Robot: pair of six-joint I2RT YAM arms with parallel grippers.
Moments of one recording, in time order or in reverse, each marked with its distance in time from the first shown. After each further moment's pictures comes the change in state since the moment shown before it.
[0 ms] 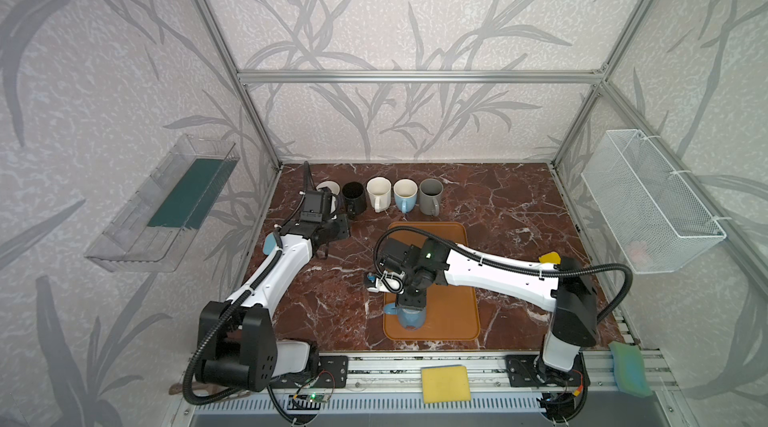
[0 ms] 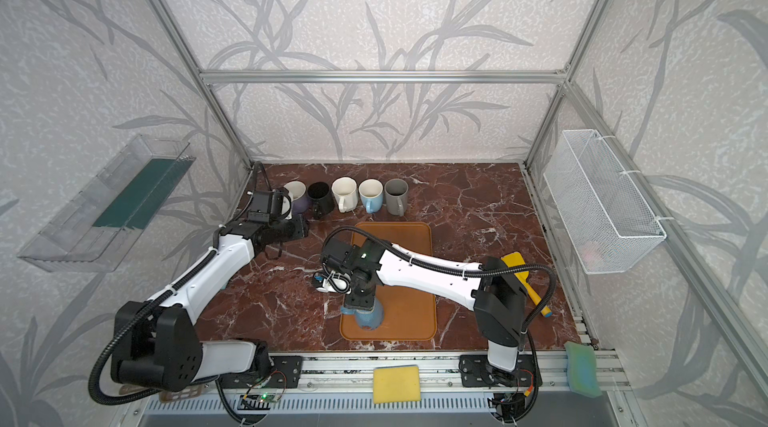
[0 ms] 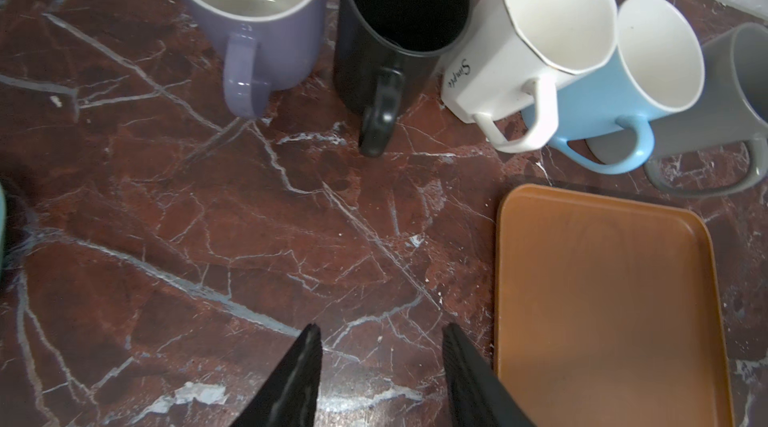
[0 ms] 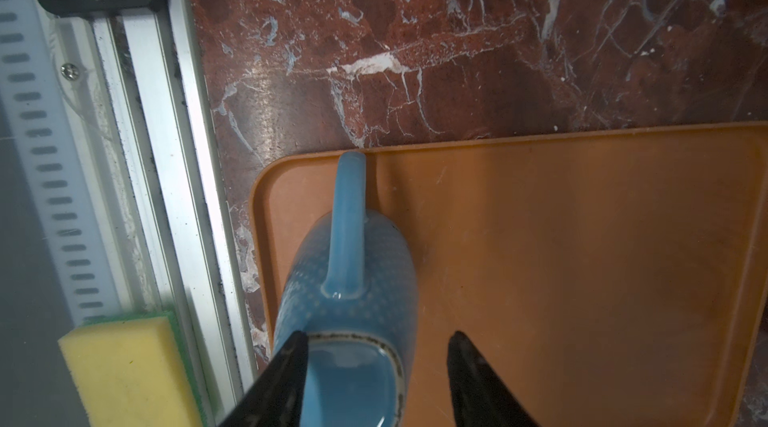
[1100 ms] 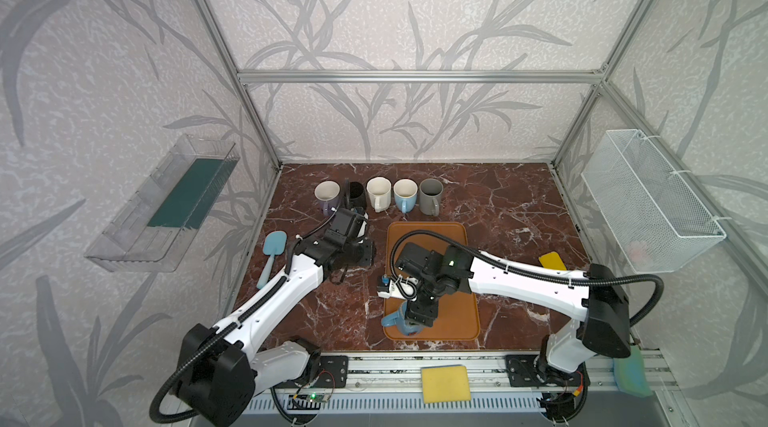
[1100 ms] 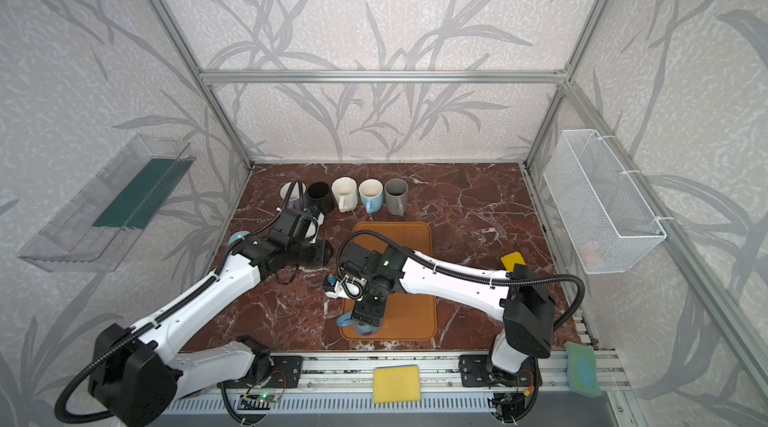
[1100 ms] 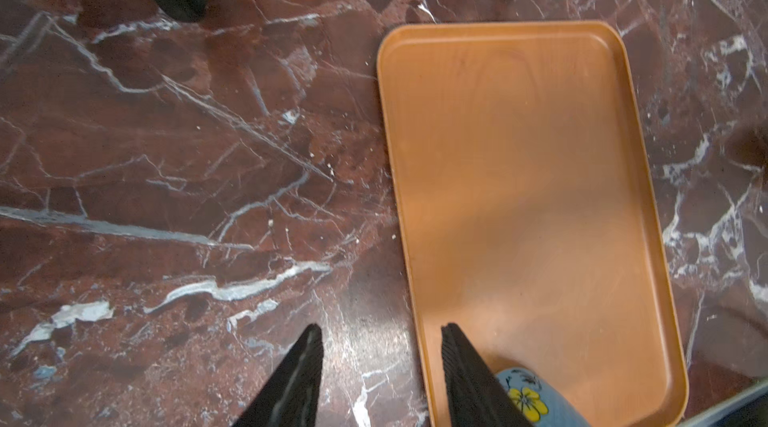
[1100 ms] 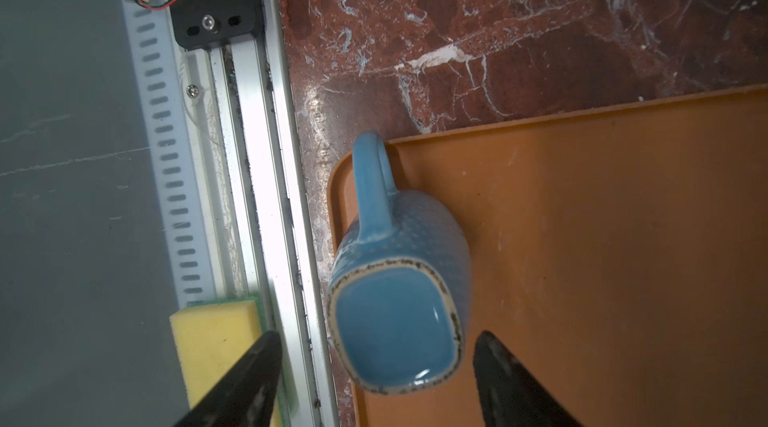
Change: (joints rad) left arm -0.333 -0.179 -0.076 -0.205 -0.023 -0.060; right arm -0.028 -0.175 -0.206 0.120 -0.196 0.121
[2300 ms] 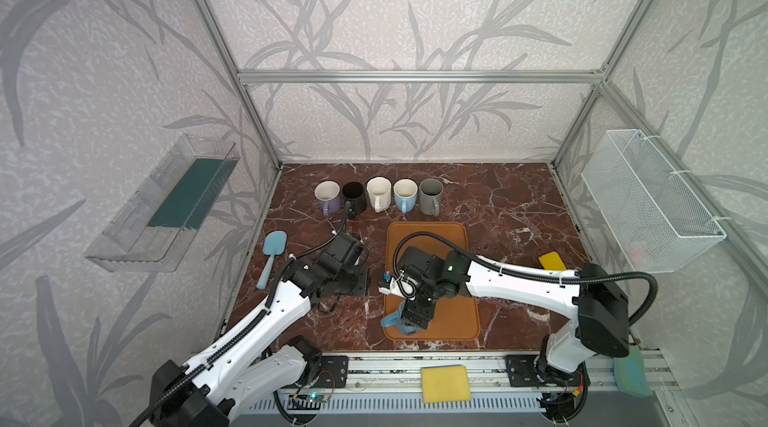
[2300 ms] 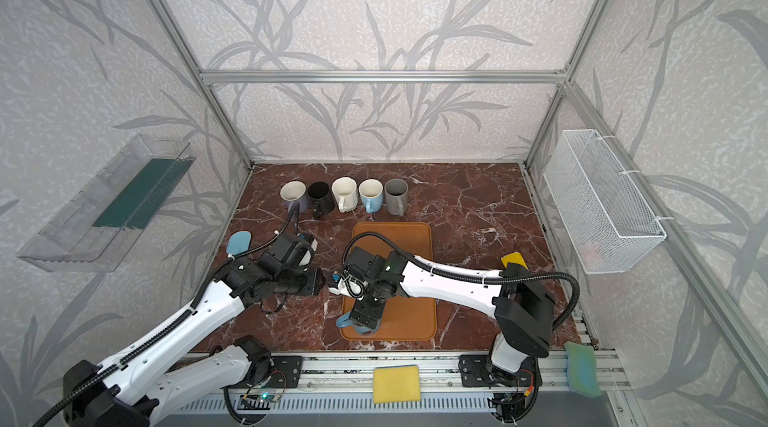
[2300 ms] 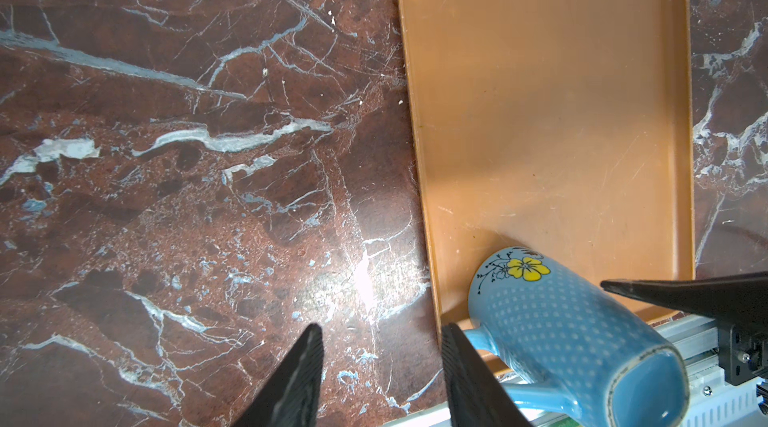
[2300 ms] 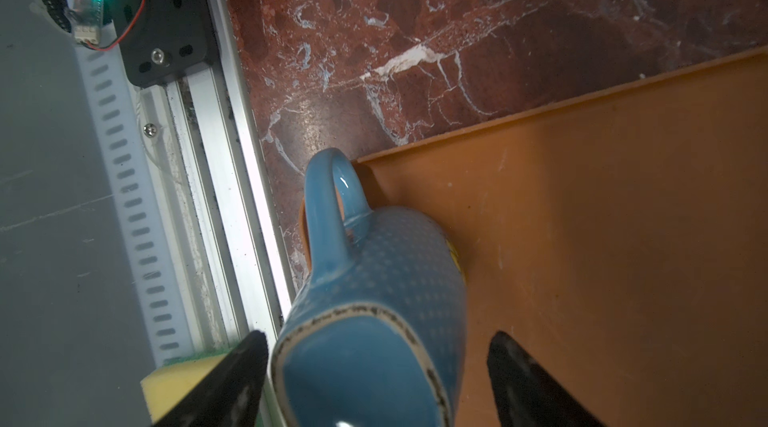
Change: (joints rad) left arm -0.104 -0.169 -0.071 -0.216 -0.030 -0.111; right arm -0.008 0.030 -0.103 0.157 0.031 0.092
